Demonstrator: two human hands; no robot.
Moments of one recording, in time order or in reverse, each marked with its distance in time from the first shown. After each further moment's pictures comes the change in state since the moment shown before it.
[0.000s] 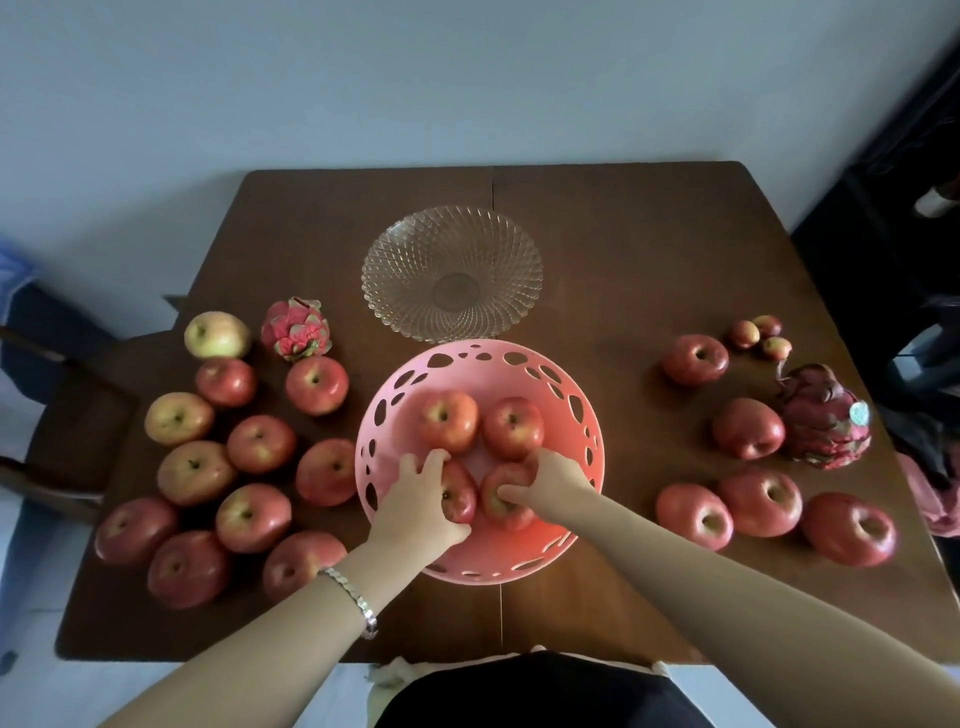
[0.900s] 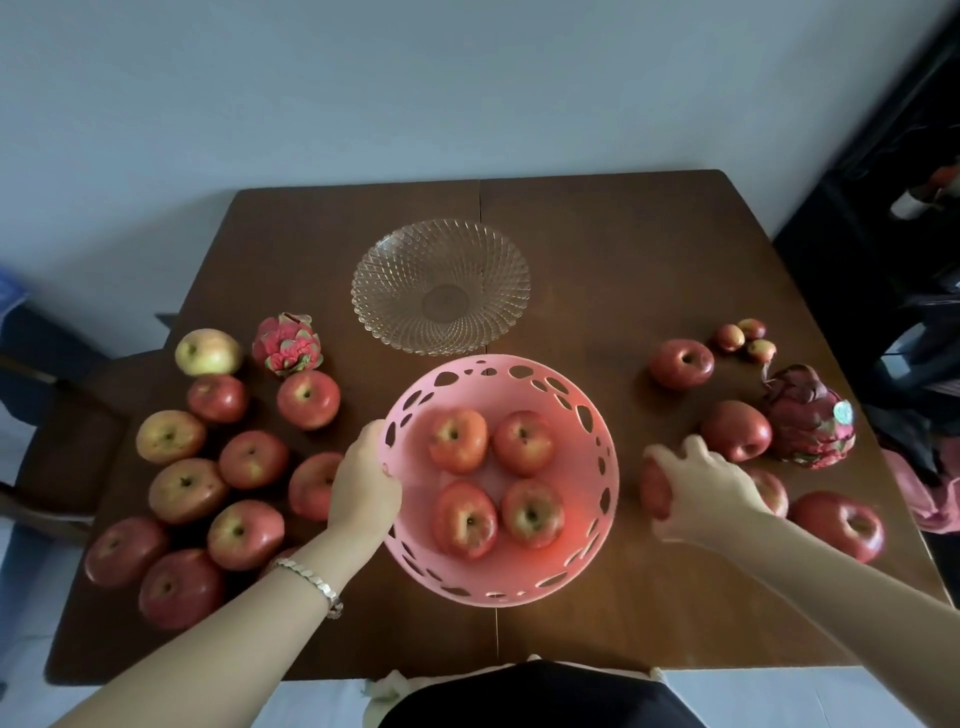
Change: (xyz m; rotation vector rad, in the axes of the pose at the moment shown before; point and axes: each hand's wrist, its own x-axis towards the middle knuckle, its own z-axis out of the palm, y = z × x) left_hand 0.013 -0.012 -0.030 -0.394 0.413 -0.033; right_hand -0.039 0.095 -0.086 -0.661 0.184 -0.019
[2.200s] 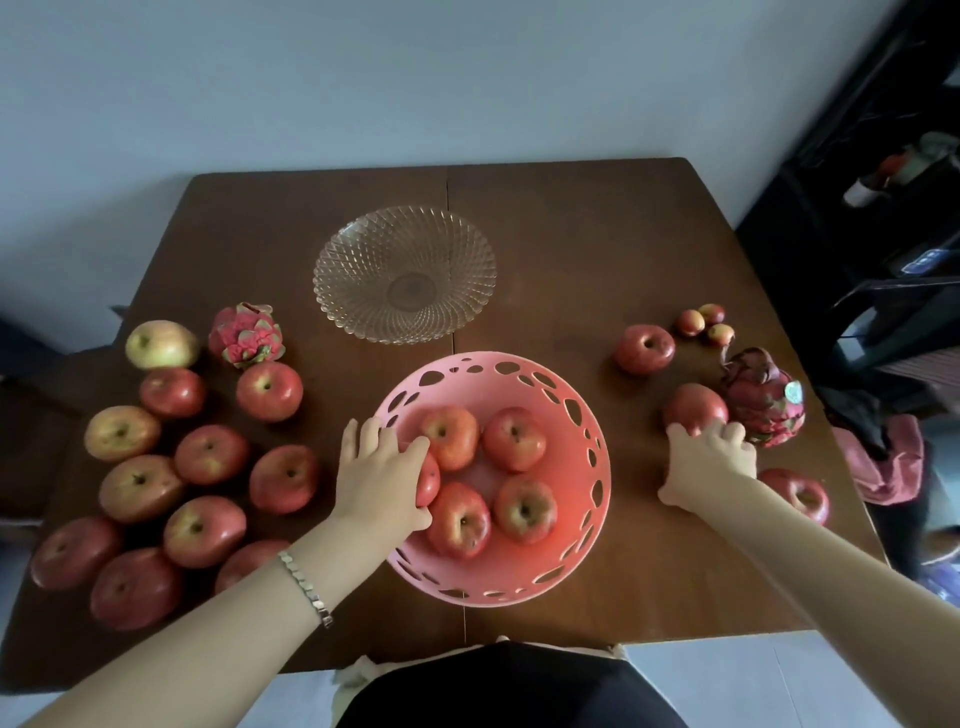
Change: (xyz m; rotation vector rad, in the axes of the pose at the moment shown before) left_hand -0.018 0.032 0.015 0.908 -0.306 0.404; right_hand 0.010 0.027 -0.002 -0.075 -0.094 0.341
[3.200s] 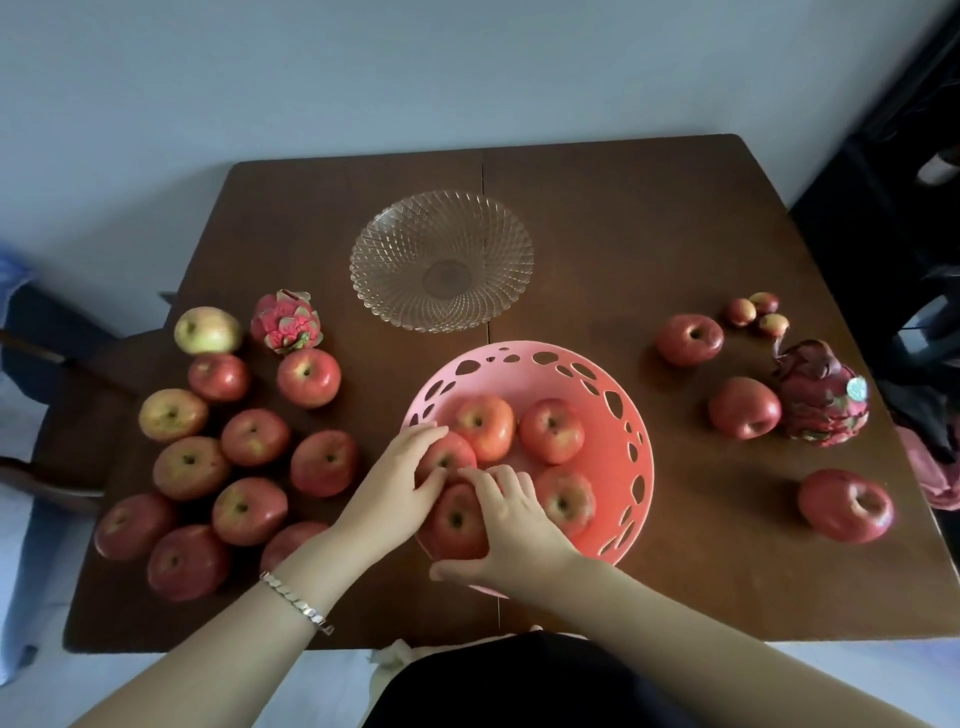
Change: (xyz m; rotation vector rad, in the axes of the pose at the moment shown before) left_hand -0.018 -0.024 0.018 -0.902 0.097 -0.016; right_hand -0.105 -0.151 0.013 0.667 -0.104 -0.767
